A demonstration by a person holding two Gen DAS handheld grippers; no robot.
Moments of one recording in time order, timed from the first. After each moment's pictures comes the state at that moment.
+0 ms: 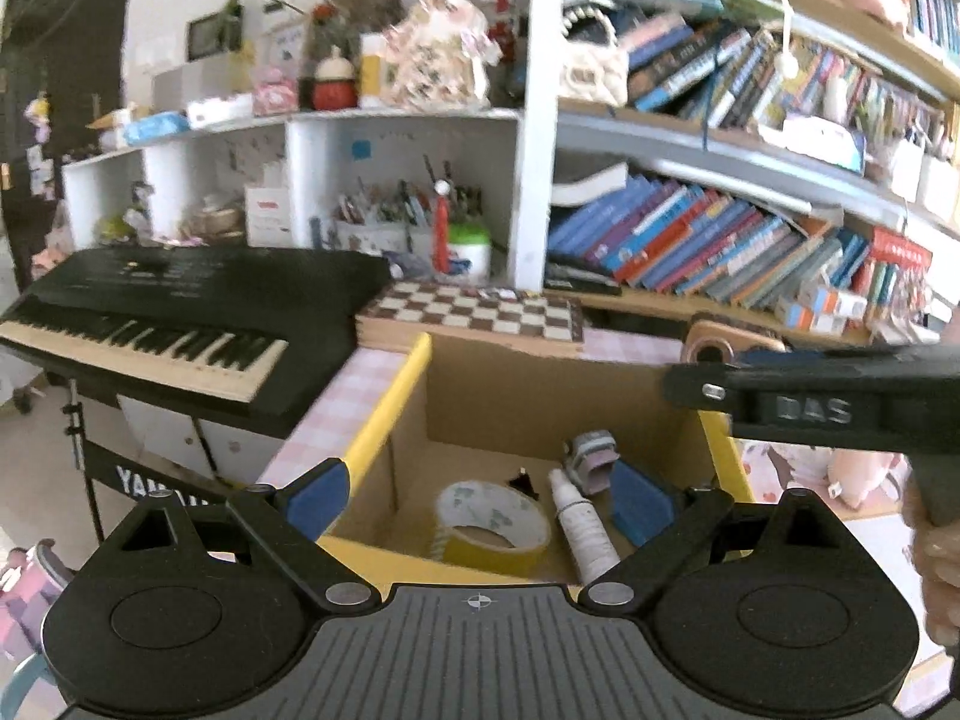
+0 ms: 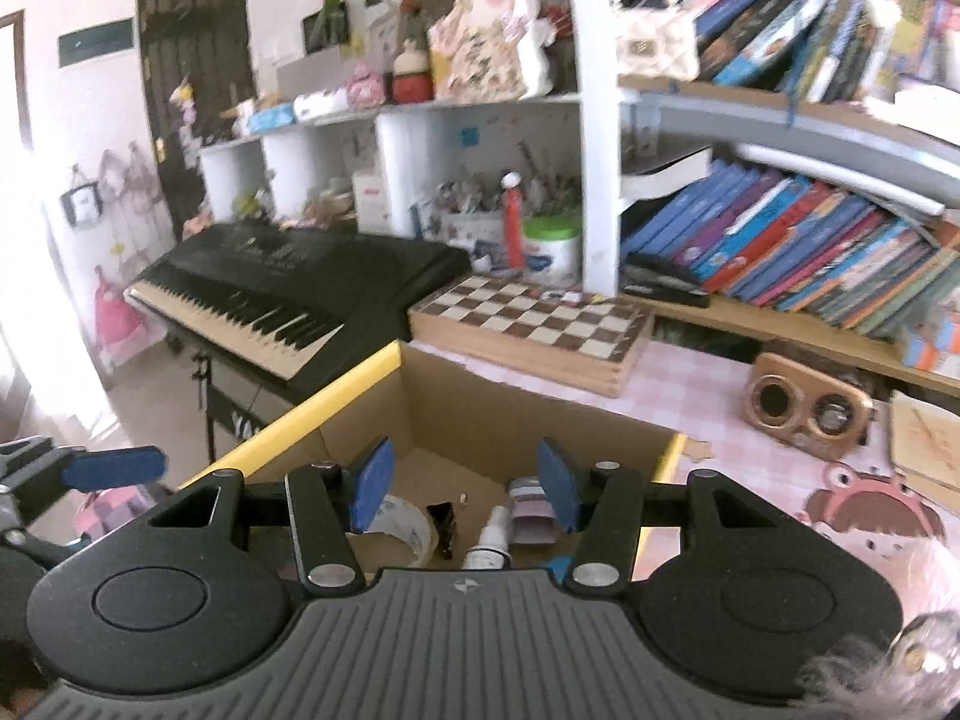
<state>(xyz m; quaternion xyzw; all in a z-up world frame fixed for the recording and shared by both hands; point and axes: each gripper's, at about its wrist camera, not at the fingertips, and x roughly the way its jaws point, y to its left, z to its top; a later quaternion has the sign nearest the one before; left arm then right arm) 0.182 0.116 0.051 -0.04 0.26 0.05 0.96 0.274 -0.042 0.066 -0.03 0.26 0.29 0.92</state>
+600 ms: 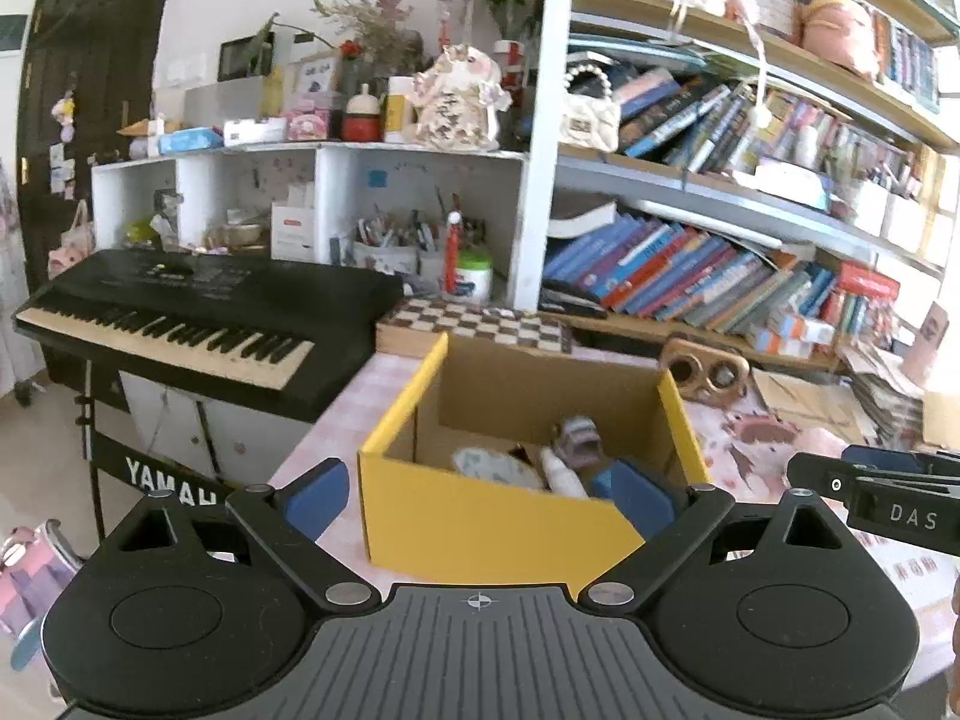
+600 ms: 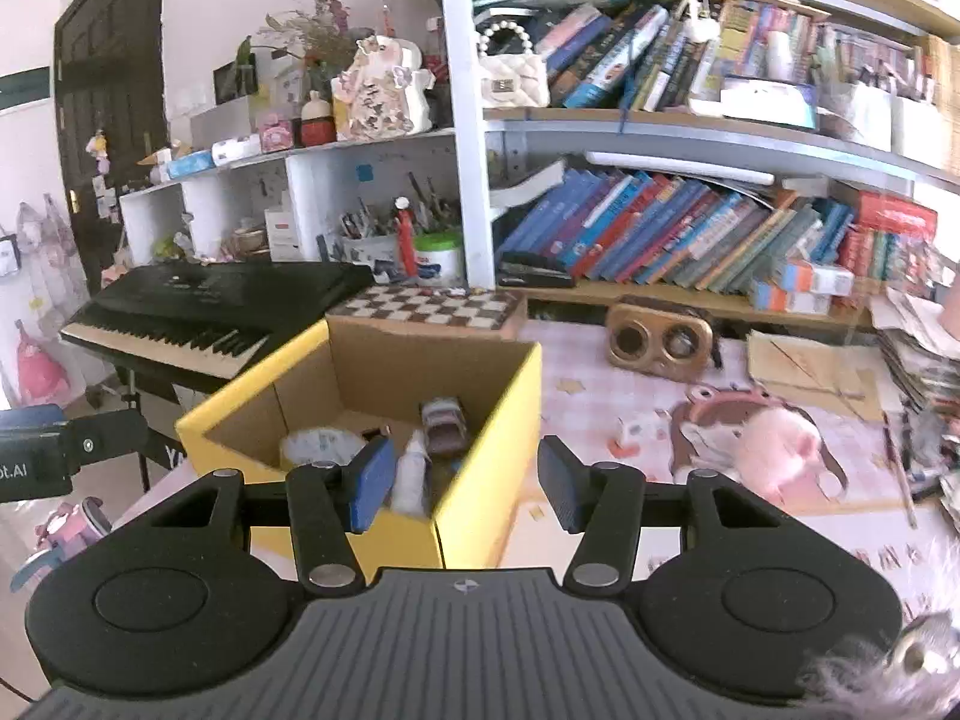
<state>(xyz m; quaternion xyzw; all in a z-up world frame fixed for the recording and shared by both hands) 0.094 0.121 0.061 -0.06 0.23 0.04 0.97 0.149 -0.108 0.056 0.00 0.23 0.18 0.96</state>
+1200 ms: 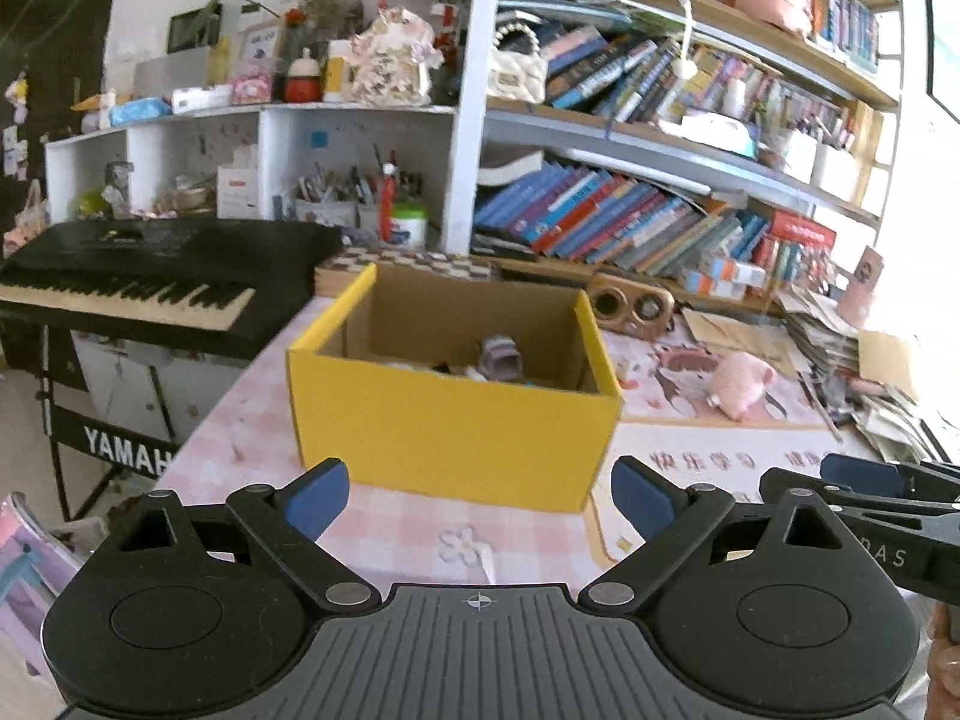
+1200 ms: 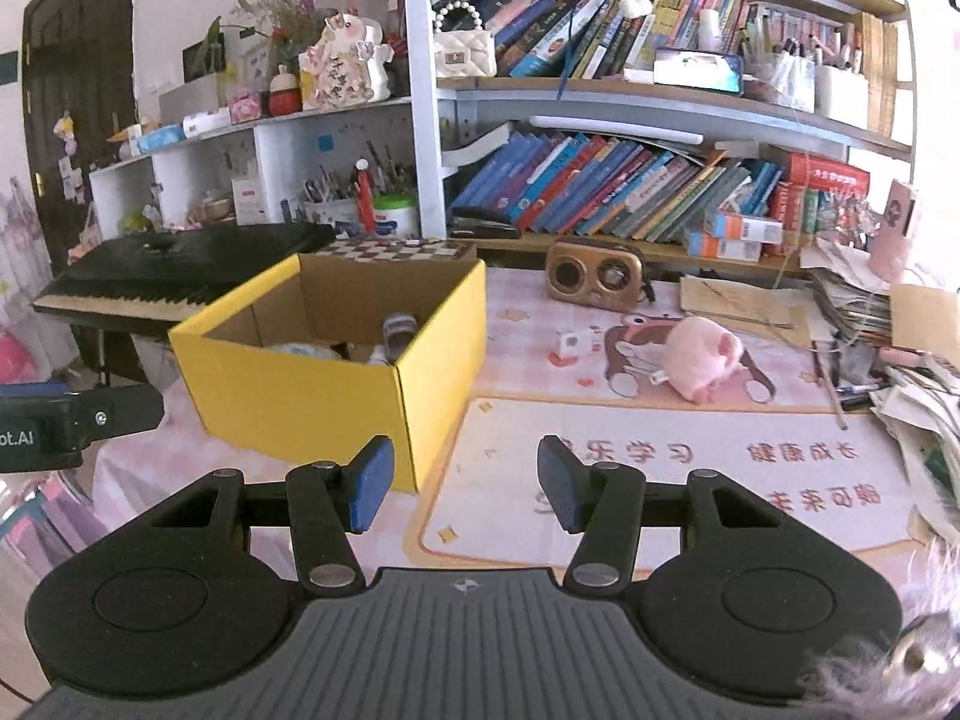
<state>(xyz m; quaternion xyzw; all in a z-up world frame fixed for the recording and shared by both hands) 0.051 0.087 0.038 -0.05 0.26 -0.02 0.96 0.066 -0.135 0.025 -0.01 0.25 0.13 0.96</state>
